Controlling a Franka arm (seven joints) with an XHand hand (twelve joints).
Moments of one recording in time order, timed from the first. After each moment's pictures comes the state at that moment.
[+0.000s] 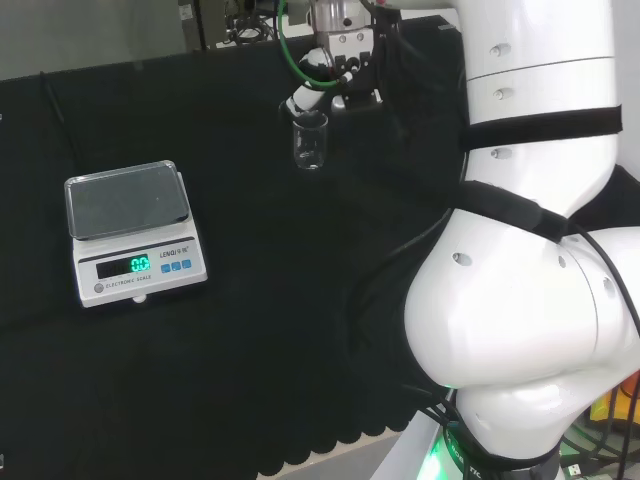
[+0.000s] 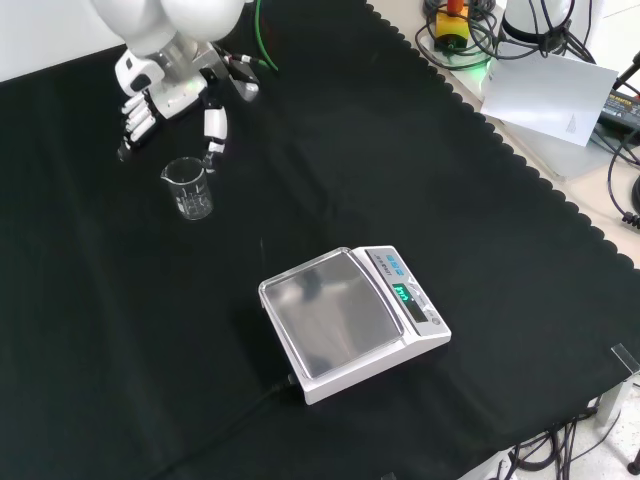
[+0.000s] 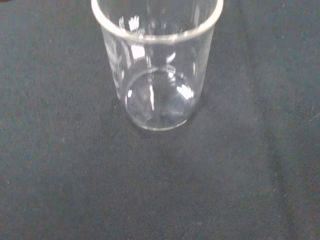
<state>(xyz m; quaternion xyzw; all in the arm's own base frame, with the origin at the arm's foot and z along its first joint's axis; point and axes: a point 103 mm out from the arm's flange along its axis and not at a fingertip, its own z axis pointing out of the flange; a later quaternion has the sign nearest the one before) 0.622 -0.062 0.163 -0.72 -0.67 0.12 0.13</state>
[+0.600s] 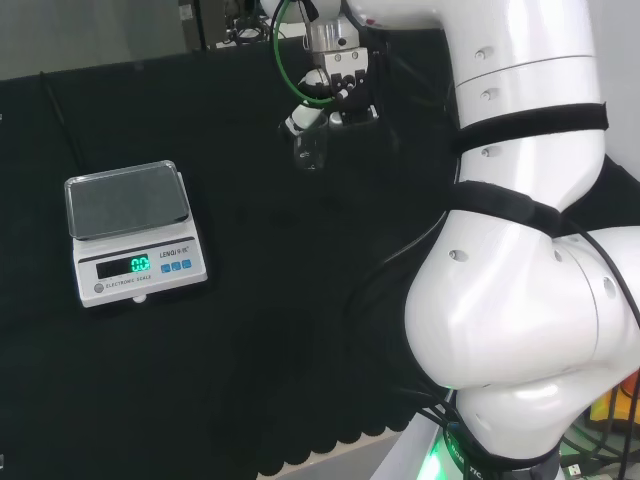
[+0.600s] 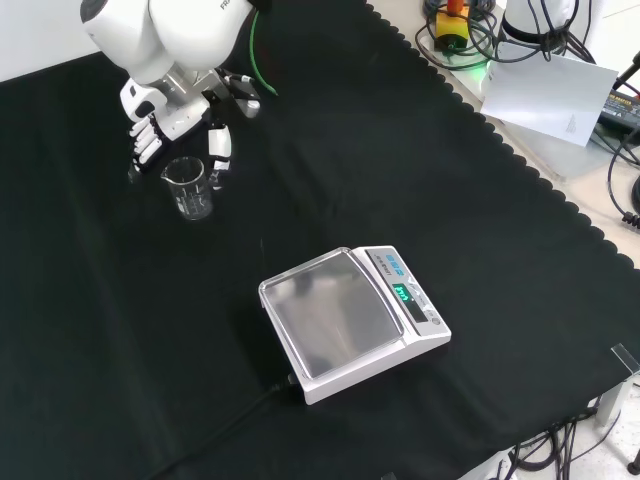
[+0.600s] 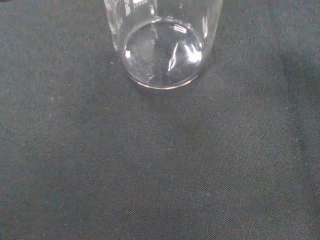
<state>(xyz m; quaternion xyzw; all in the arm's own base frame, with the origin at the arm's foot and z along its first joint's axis) 0.623 -0.060 0.129 -0.71 -0.67 0.15 0.15</state>
